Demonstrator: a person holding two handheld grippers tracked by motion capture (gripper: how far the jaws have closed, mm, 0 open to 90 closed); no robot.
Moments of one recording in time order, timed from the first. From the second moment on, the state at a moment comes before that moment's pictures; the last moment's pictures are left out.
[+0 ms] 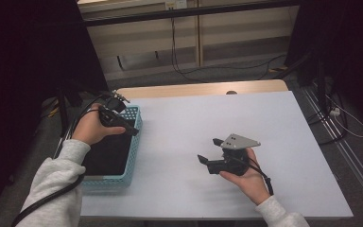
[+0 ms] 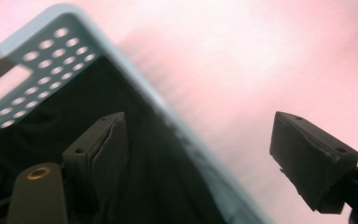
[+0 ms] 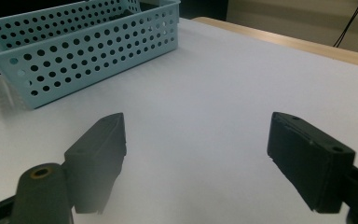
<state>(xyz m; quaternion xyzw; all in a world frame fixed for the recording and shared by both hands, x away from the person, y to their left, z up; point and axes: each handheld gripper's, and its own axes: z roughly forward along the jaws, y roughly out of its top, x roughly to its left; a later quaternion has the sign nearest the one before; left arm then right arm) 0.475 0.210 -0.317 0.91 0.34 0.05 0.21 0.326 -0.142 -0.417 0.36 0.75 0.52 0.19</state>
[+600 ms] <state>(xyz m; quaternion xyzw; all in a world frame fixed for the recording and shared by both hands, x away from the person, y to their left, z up) 0.454 0.172 -0.337 0.92 0.30 0.03 0.24 0.316 -0.174 -0.420 0.38 0.75 0.51 0.19</state>
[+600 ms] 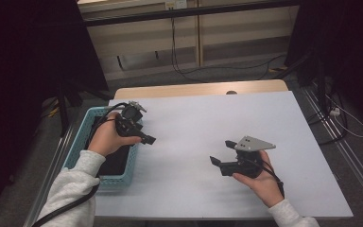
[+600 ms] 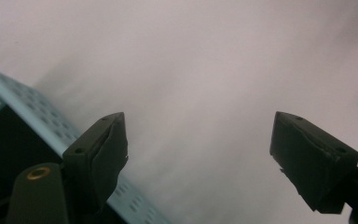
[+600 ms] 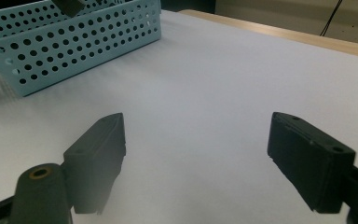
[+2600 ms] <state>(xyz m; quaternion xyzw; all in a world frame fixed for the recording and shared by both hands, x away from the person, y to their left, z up) 0.387 0.137 -0.409 0.90 0.28 -0.02 0.34 0.287 -0.231 -0.433 0.39 0.77 0.46 0.19</state>
